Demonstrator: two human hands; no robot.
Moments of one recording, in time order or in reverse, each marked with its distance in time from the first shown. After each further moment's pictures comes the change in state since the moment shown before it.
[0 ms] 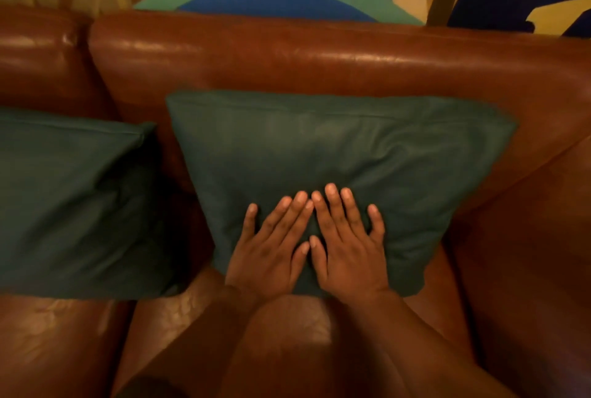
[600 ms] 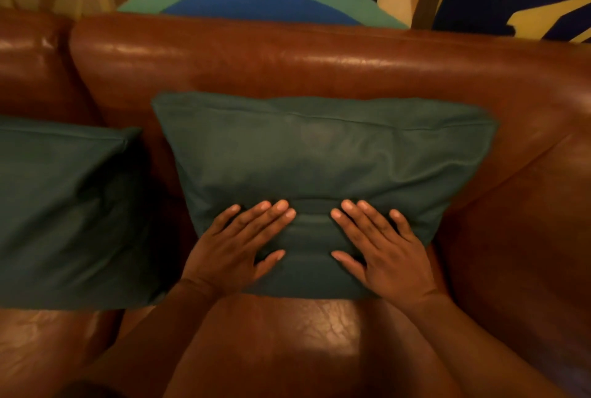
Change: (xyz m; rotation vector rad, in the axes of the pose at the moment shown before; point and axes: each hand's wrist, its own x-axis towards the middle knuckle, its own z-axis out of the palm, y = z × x) left_hand 0.003 -0.049 -0.014 0.067 0.058 0.200; right_hand -0.012 0.081 -0.015 -0.118 0.129 -0.267
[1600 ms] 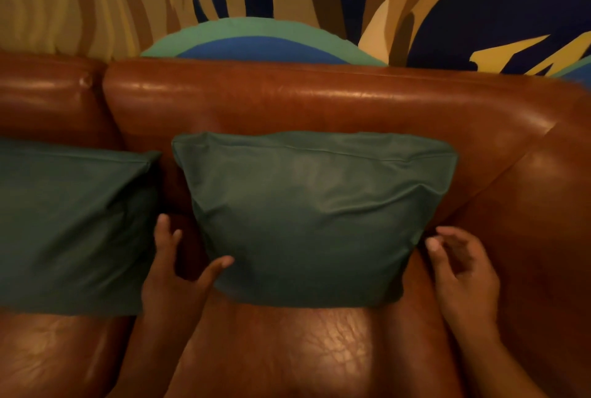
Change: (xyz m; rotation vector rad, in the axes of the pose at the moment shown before) left_hand -0.038 0.000 -0.075 -0.819 0.106 -1.095; right_hand -0.038 0.045 -0.078 0.894 0.188 1.070
